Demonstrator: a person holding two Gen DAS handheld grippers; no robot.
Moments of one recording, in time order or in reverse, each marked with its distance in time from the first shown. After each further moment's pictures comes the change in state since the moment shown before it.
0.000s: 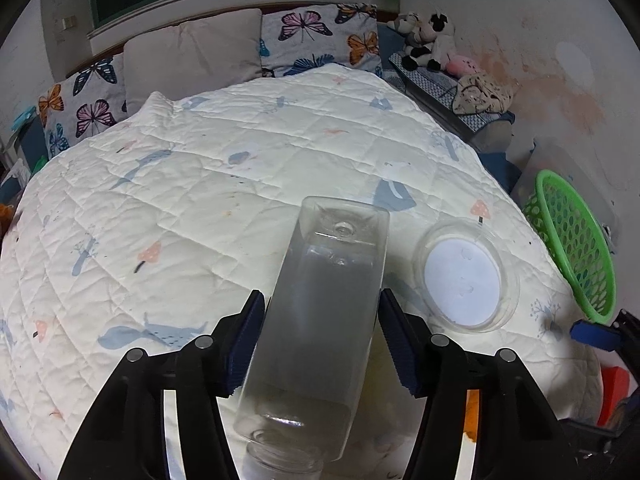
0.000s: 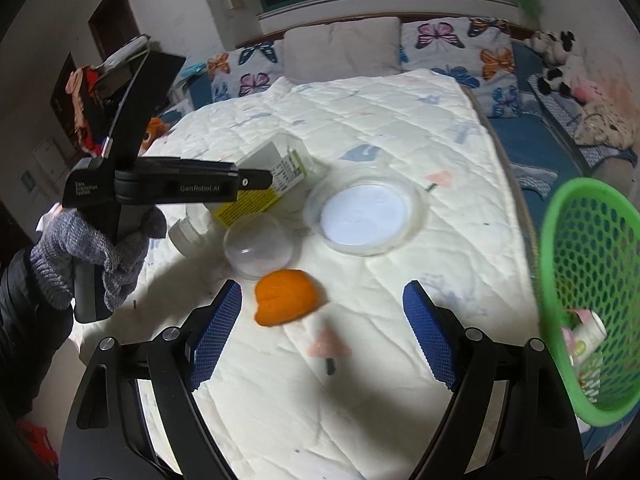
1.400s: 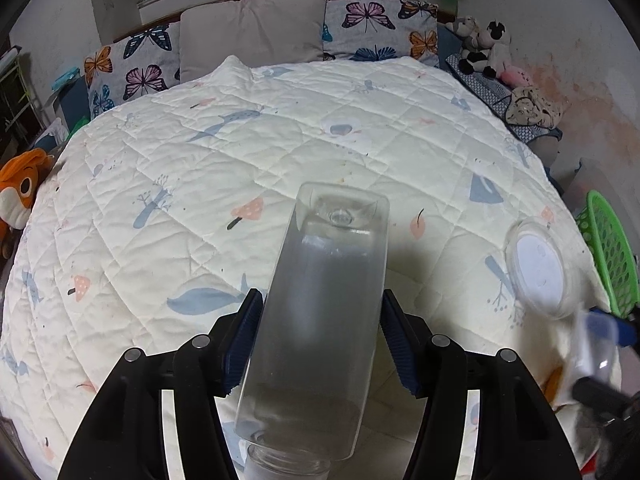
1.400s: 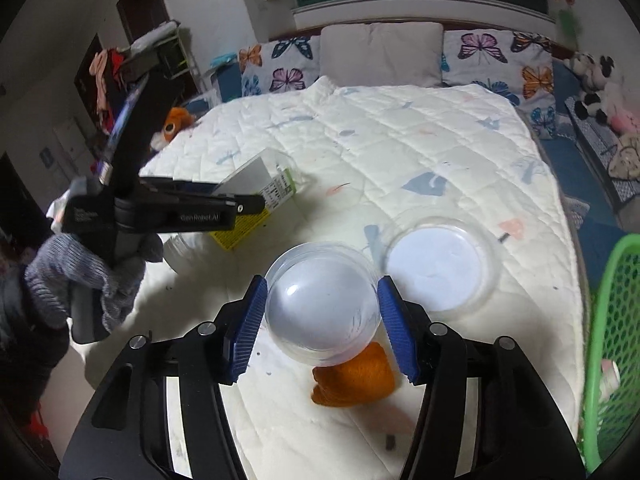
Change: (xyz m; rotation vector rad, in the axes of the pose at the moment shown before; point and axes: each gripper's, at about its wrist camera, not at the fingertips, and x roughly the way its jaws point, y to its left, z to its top) left arm 0.000 0.062 -0.020 -0.114 0.052 0.117; right arm 0.033 0.031 0.035 -0.071 -0.002 0.068
